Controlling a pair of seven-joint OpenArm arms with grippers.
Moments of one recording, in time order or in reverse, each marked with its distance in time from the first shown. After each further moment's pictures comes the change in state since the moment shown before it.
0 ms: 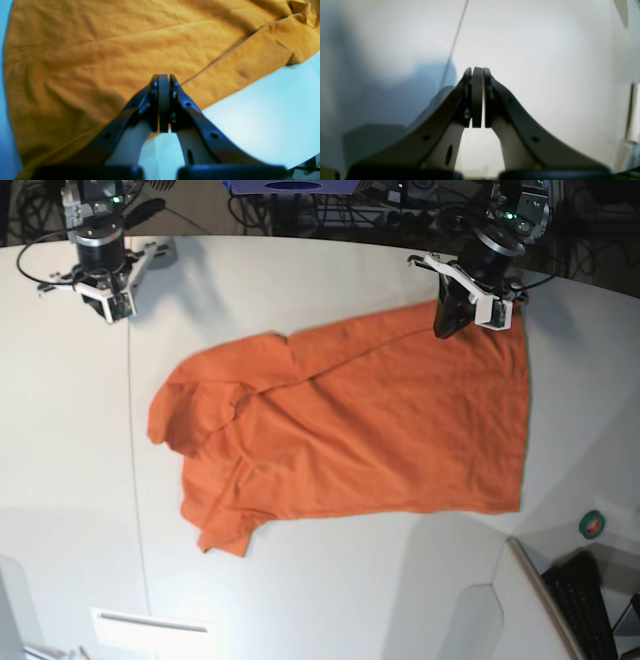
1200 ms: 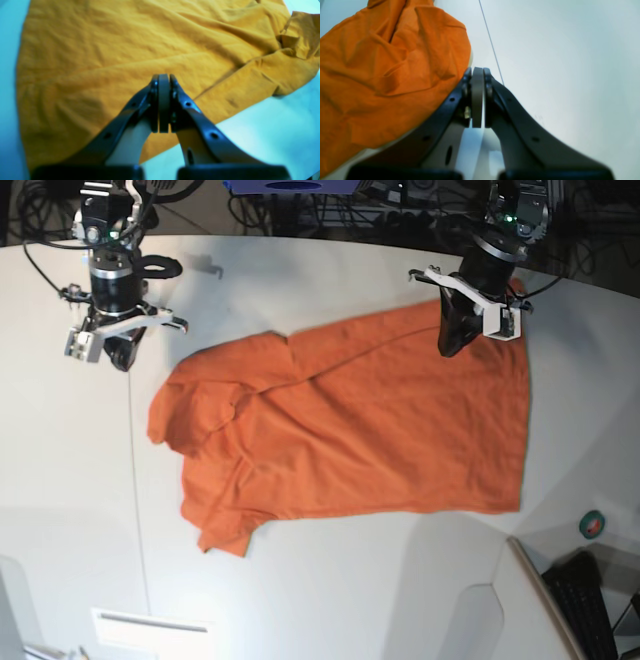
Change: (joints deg) left arm 0.7 2.8 -3.0 5.1 -0.2 0.2 0.0; right arm 4.2 -8.8 4.1 6.2 35.4 -0.9 -0.1
